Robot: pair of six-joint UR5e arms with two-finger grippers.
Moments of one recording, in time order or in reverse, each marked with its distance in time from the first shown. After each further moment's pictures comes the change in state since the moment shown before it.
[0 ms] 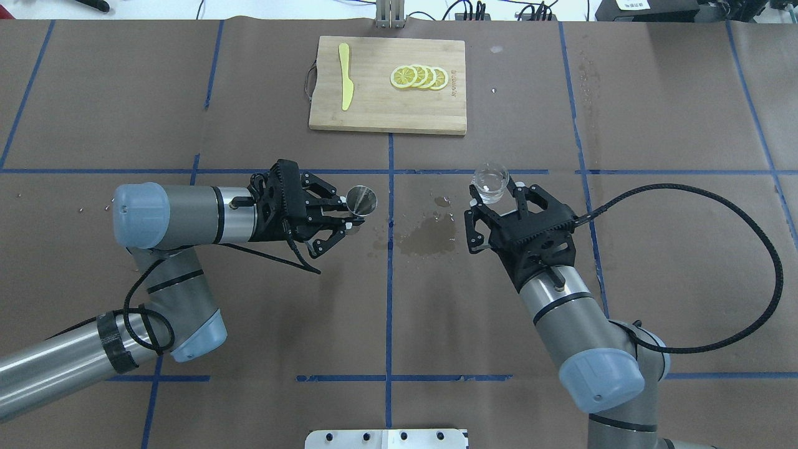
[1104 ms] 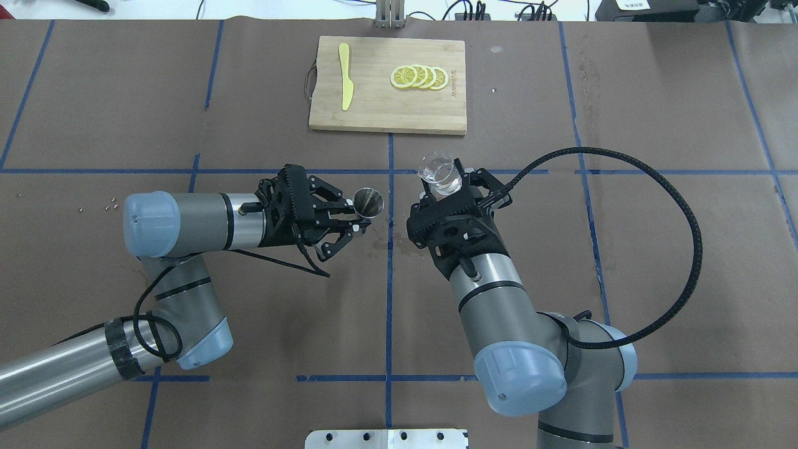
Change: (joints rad) left arm 0.022 -0.012 0.008 -0.001 0.045 -0.023; right arm -0.011 0.162 0.057 -0.406 -0.006 -0.072
